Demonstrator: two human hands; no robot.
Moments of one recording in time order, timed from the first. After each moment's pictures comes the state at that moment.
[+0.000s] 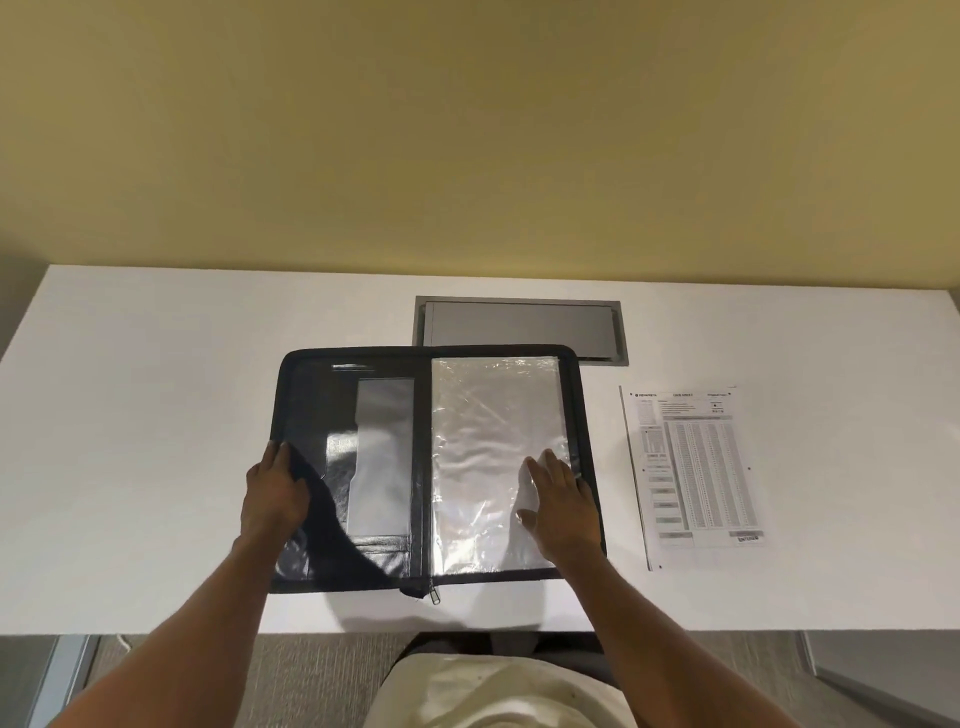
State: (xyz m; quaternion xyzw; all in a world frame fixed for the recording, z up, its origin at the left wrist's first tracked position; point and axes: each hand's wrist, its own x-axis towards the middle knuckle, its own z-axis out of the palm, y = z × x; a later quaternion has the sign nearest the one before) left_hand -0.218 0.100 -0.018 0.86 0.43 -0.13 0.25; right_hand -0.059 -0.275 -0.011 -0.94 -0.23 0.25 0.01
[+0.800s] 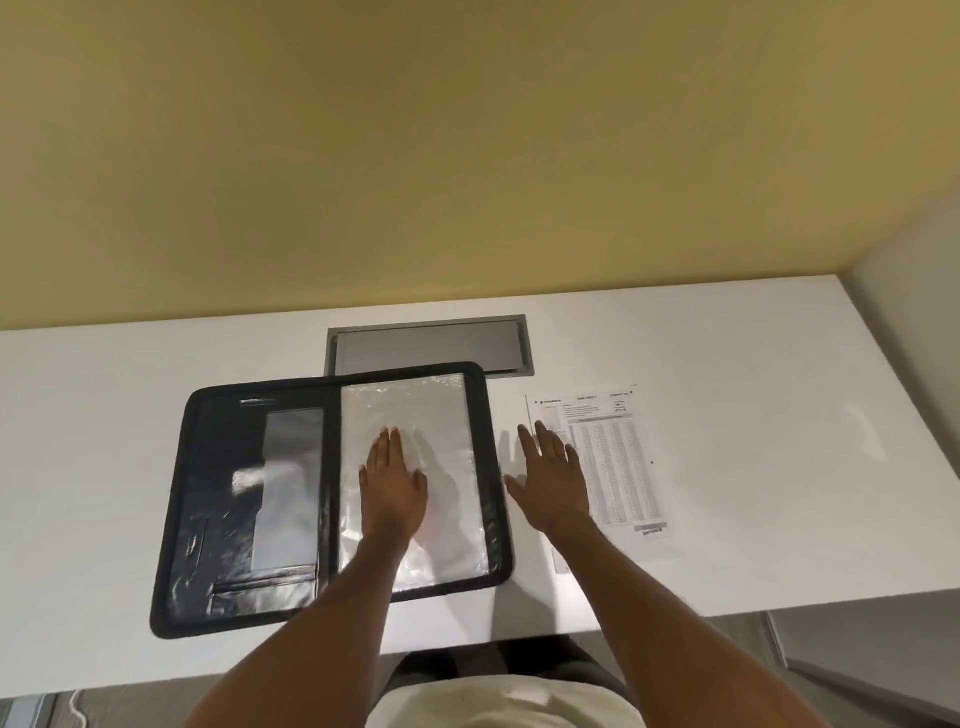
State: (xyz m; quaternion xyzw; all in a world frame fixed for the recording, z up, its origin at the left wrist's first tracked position) left_hand -0.068 -0.162 0.002 0.91 0.31 -0.03 0.28; right_hand 0.031 -0.379 0.030 -0.96 -0.21 0.18 0.07
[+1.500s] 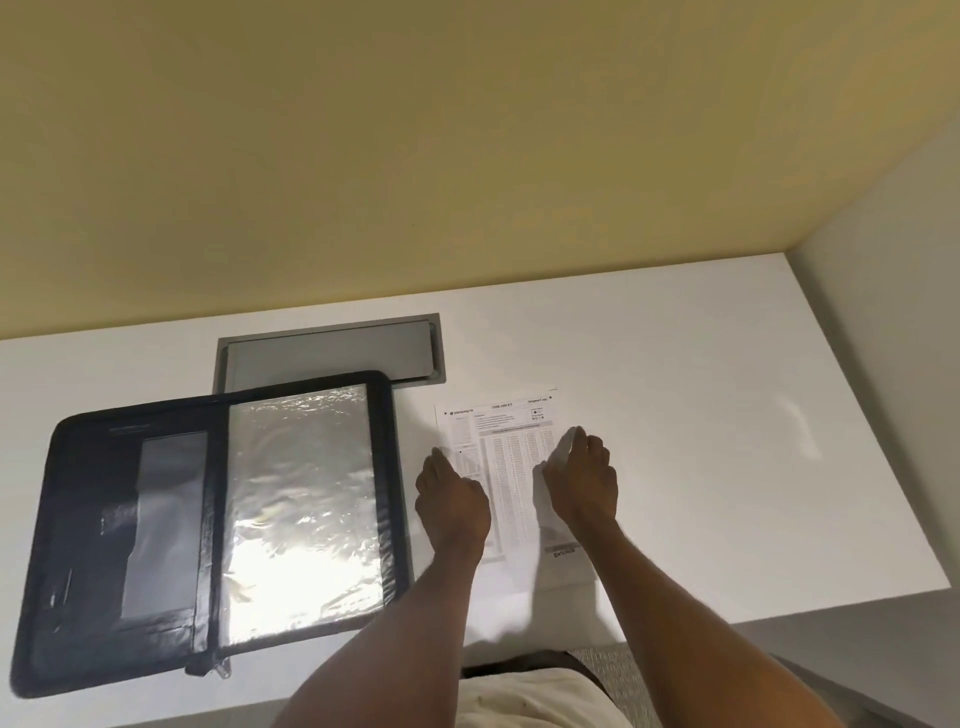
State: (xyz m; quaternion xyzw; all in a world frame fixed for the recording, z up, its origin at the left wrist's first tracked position) left_hand 0.054 -0.383 -0.016 0.86 0.40 -0.09 0.31; right_hand 0.135 -0.532 0.001 -0.97 0.00 0.20 0.11
